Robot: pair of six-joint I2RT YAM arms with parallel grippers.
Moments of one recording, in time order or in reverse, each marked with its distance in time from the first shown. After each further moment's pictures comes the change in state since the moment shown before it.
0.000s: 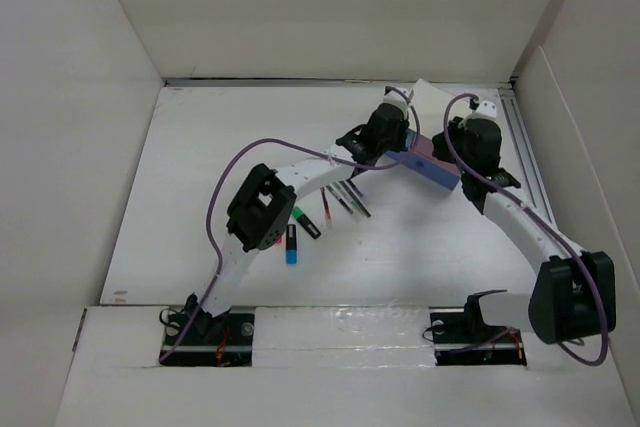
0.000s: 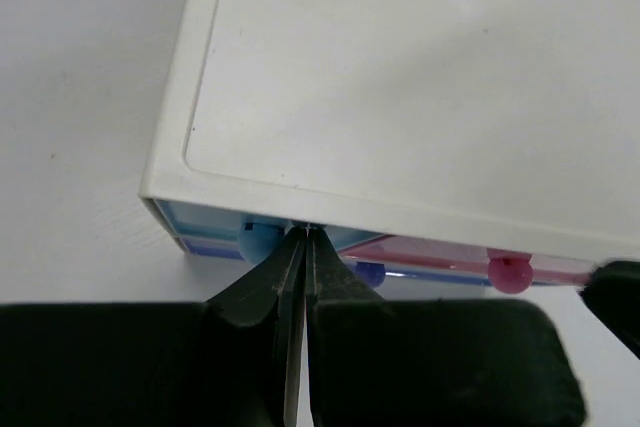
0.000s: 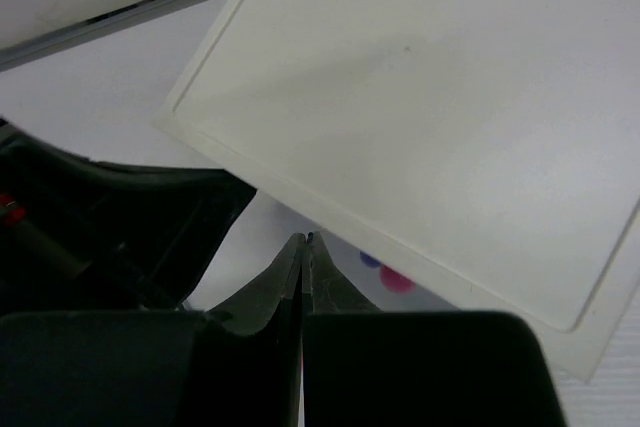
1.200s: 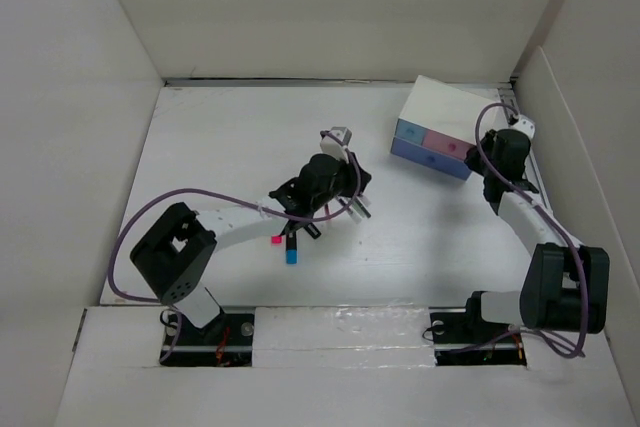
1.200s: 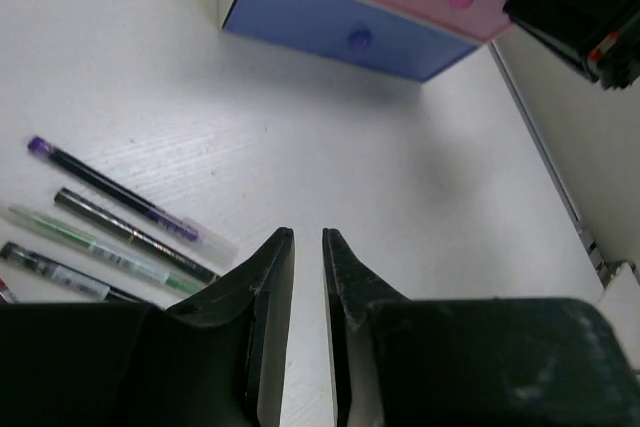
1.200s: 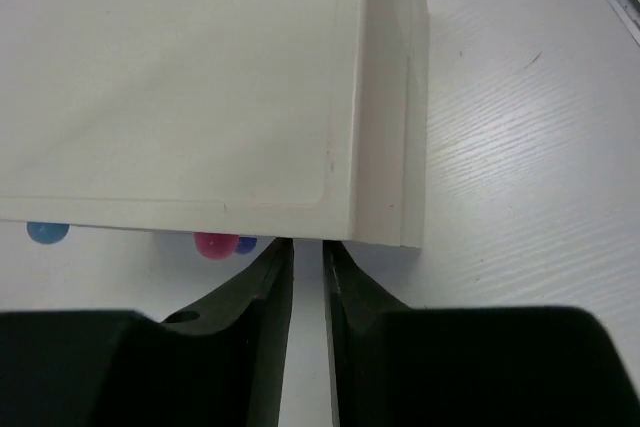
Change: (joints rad) left arm -0.005 -0.663 -0.930 0.370 0.066 -0.225; right arm -0.254 0.015 -0.095 0.009 0.011 0.051
